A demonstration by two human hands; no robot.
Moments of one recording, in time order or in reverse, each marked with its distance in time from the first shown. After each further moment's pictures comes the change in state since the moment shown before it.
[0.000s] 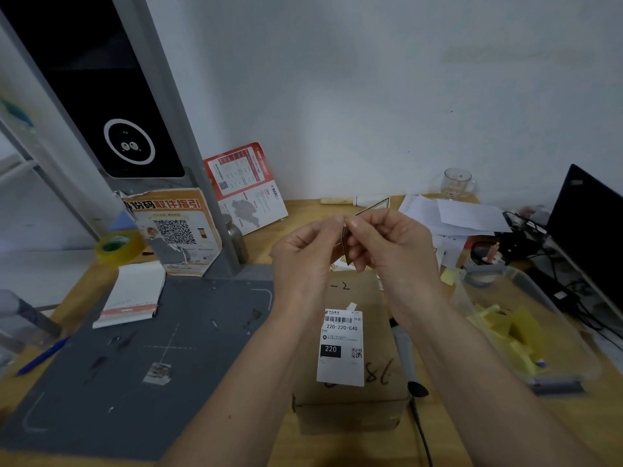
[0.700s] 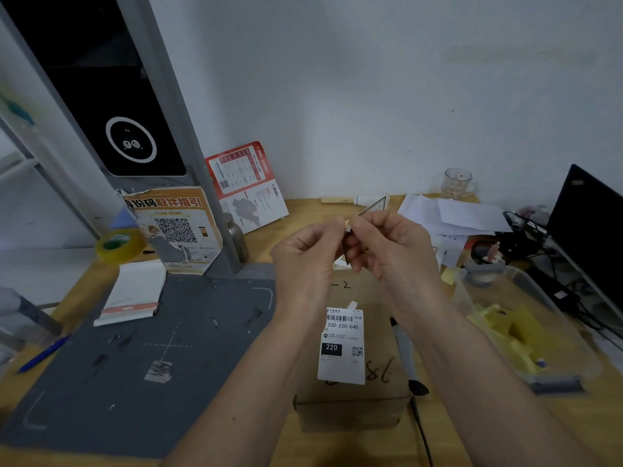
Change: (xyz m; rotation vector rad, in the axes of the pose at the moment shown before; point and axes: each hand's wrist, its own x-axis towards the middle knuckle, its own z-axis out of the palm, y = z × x) left_hand -0.002 -0.005 -0.002 0.048 0.051 0.015; right_hand -0.001 0.004 0.000 0.076 -0.019 0.070
